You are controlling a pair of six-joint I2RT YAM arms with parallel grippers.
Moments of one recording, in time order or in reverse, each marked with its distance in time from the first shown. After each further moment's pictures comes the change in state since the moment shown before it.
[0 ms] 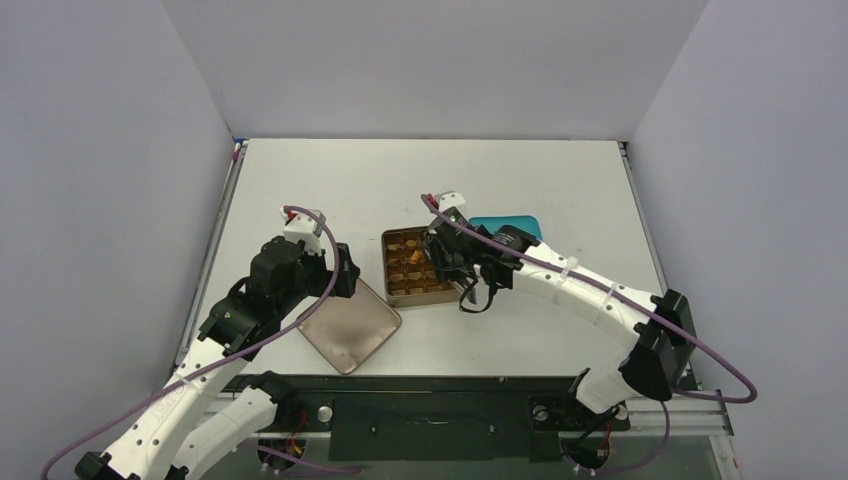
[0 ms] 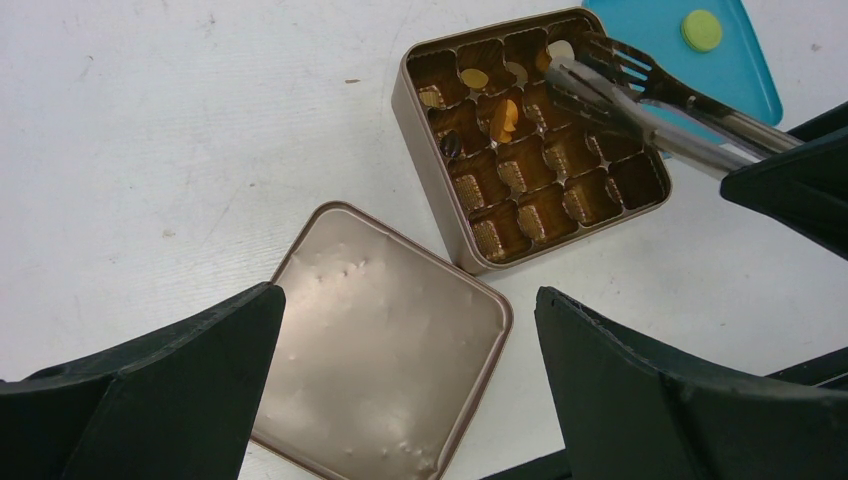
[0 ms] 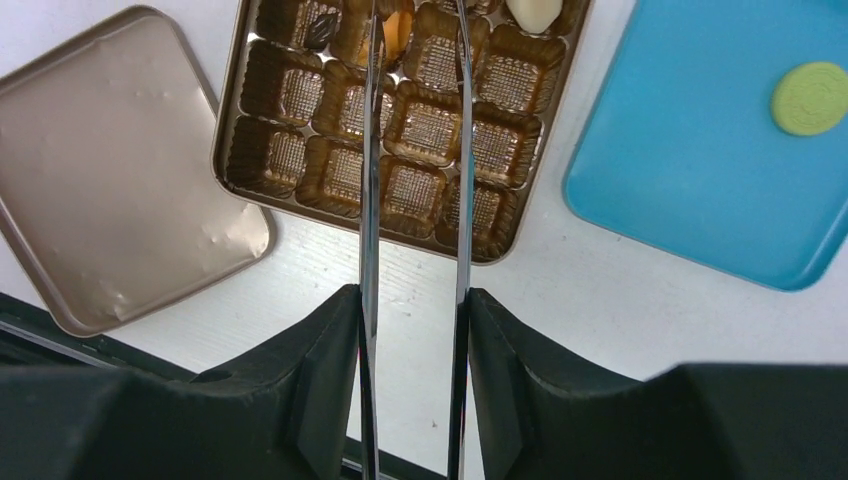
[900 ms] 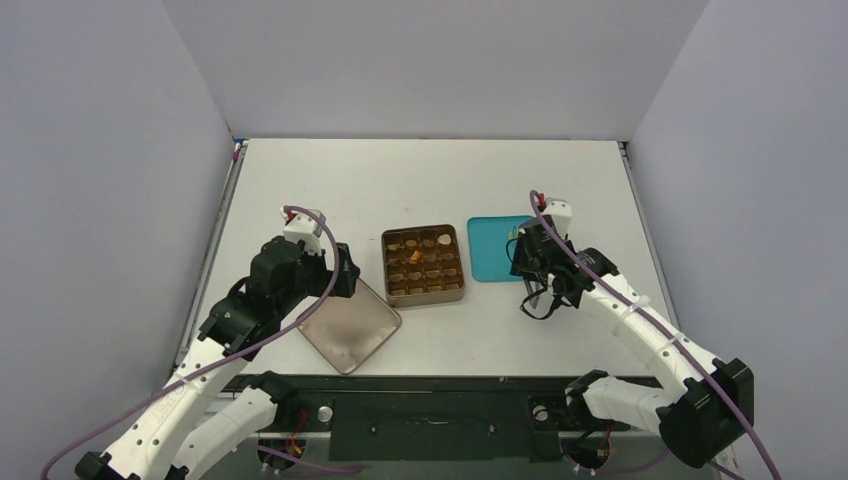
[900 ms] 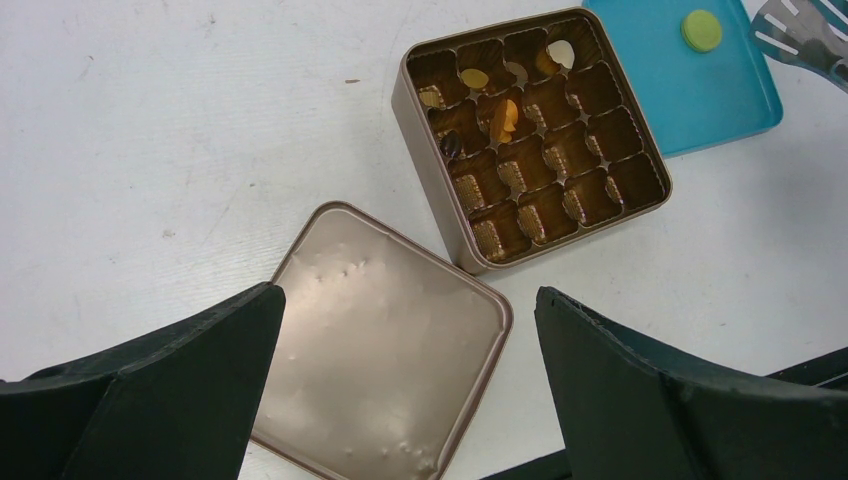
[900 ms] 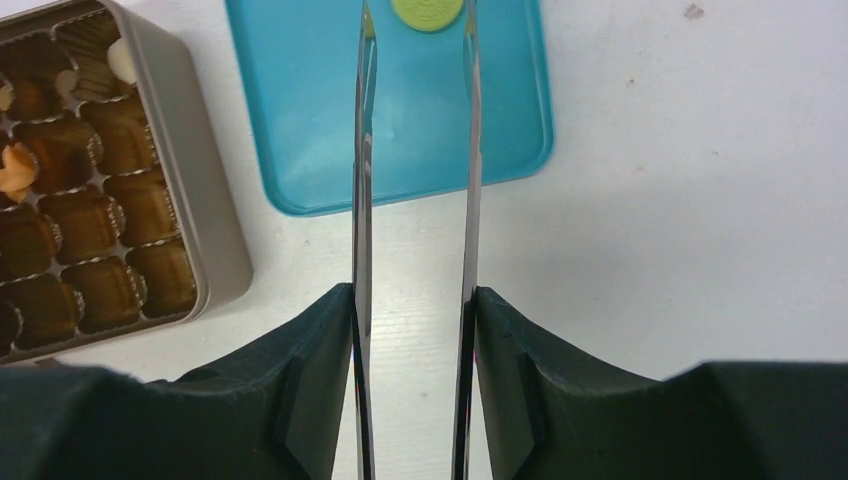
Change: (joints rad) left arm 0.000 0.000 0.000 0.000 0.000 0.000; right arm -0.373 -0.393 -0.392 0.052 0.114 0.111
